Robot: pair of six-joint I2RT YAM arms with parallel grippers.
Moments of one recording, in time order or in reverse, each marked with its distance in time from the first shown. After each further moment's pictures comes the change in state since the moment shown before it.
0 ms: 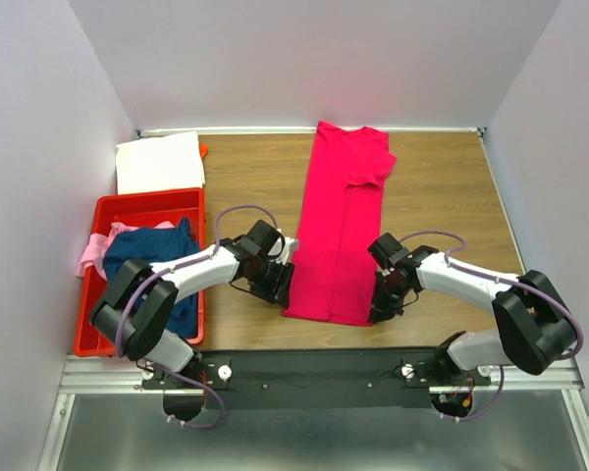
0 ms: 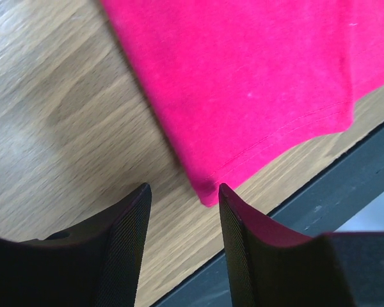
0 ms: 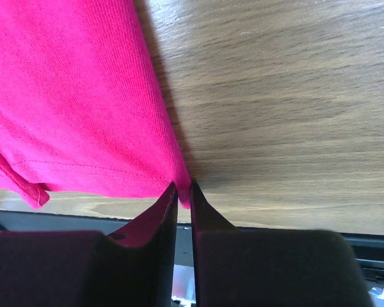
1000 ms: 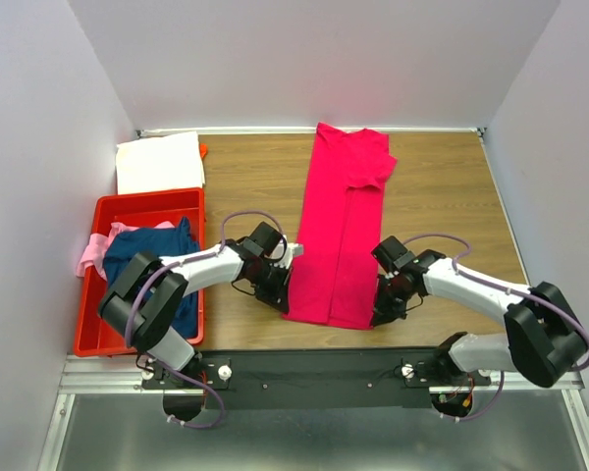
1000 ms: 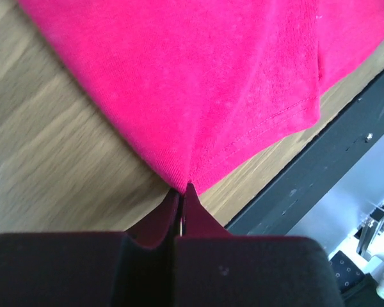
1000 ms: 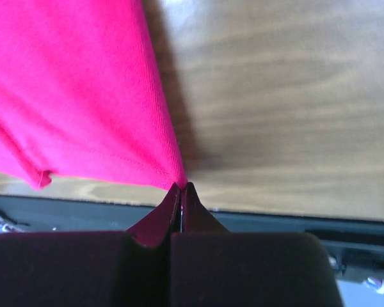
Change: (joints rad) left arm 0.003 0.066 -0.013 0.046 0.155 -0.005; right arm 0.006 -0.068 -0.031 -0.015 -0.023 0.010
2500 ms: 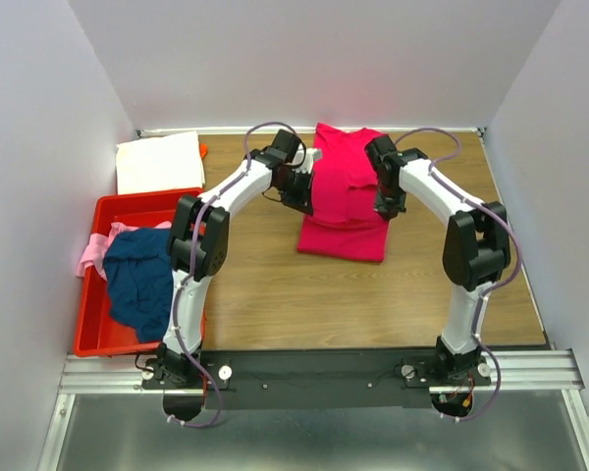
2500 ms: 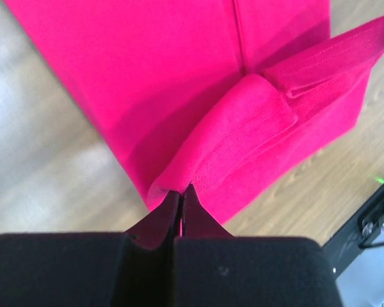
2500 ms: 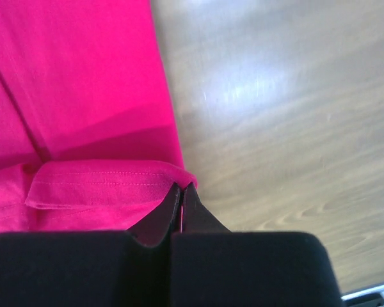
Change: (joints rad) left arm 0.183 0.607 1.078 -0.298 -0.061 0.105; right arm -0.260 0.646 0.999 -0.263 0.496 -0.349
